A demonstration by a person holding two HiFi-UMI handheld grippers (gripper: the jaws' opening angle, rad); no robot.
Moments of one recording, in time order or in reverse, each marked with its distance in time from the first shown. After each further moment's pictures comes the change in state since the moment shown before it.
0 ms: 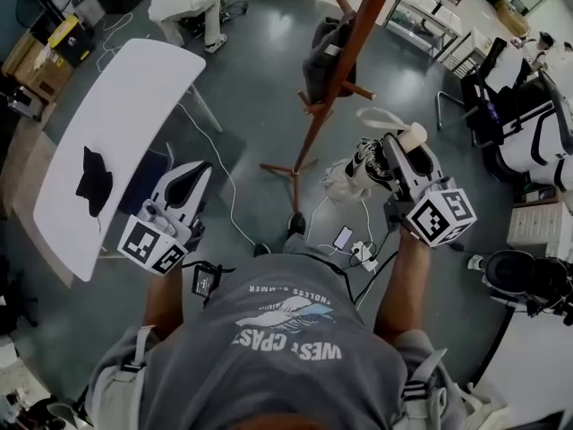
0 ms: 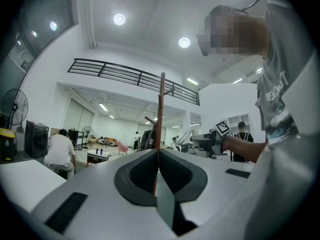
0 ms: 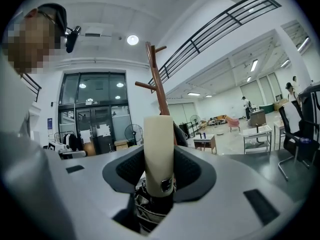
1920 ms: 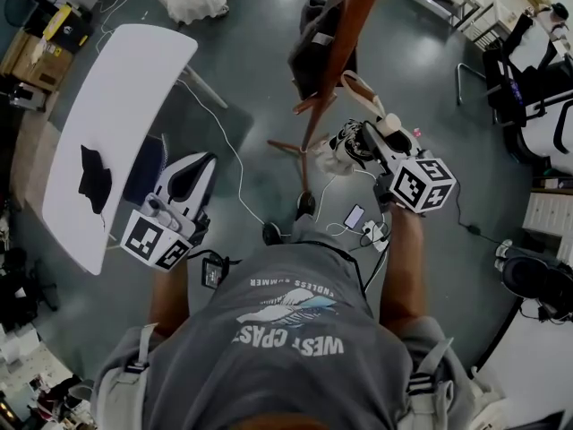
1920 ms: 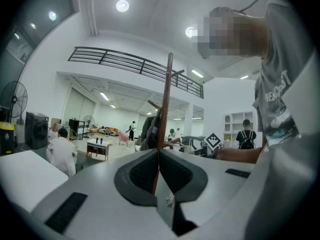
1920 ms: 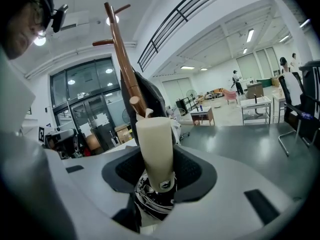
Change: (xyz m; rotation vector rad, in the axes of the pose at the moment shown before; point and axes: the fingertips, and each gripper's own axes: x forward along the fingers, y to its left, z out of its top) left arm 0.076 0.016 -0.033 -0.047 0.114 0.007; right arm 0.081 -0.091 -0.117 0.134 0.275 -0.008
